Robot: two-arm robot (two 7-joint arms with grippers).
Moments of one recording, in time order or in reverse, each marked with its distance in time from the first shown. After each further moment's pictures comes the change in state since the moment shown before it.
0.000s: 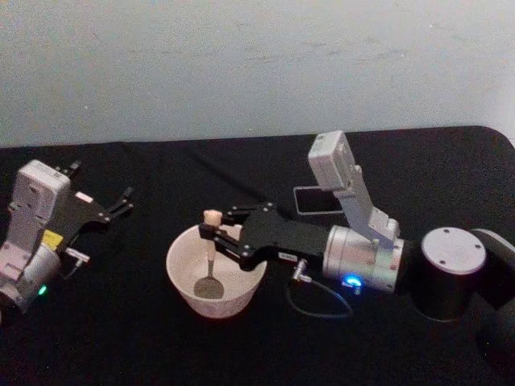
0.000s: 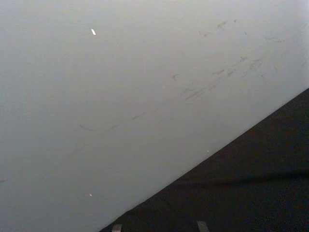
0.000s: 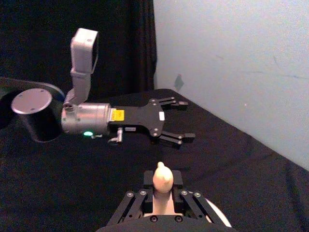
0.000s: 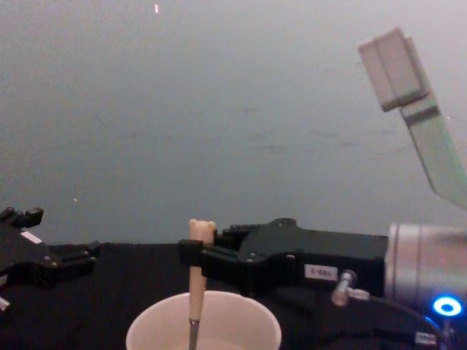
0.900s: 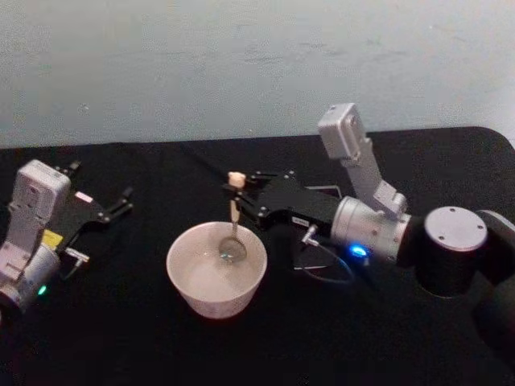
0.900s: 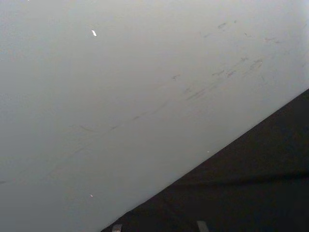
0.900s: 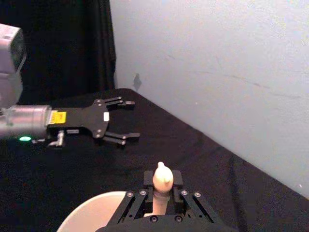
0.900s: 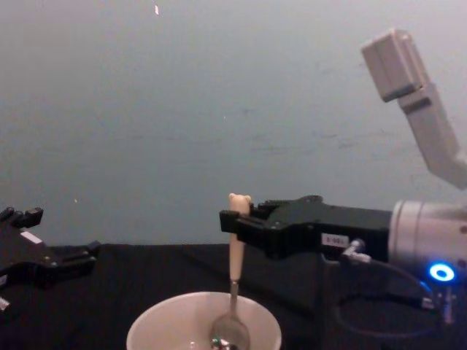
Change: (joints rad) left arm 0.000 0.000 0.000 0.000 0.000 0.000 0.000; right arm 0.046 -0.050 0.065 0.102 -0.060 -0.009 -0.073
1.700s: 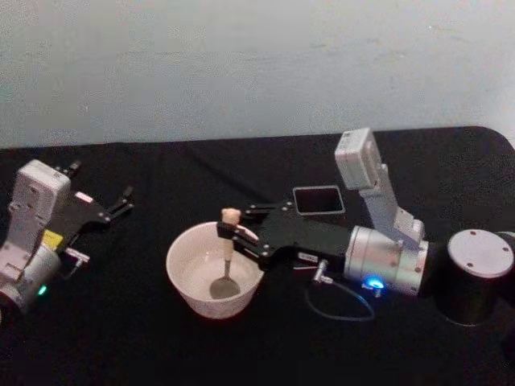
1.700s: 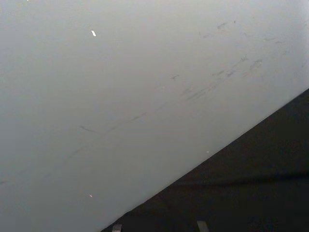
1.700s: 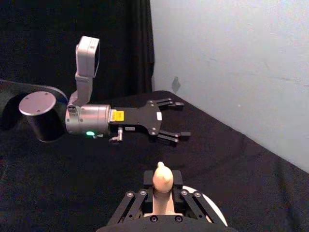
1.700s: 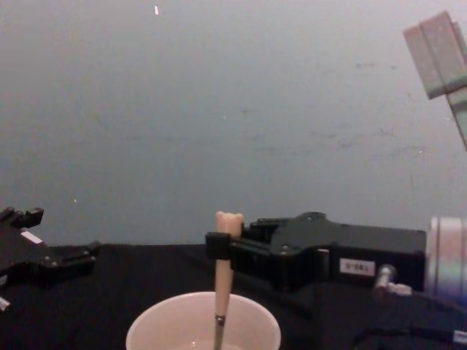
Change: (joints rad) left arm 0.000 0.000 0.000 0.000 0.000 0.000 0.000; right arm -0.088 0.097 -0.025 -0.168 0.083 0.027 0.078
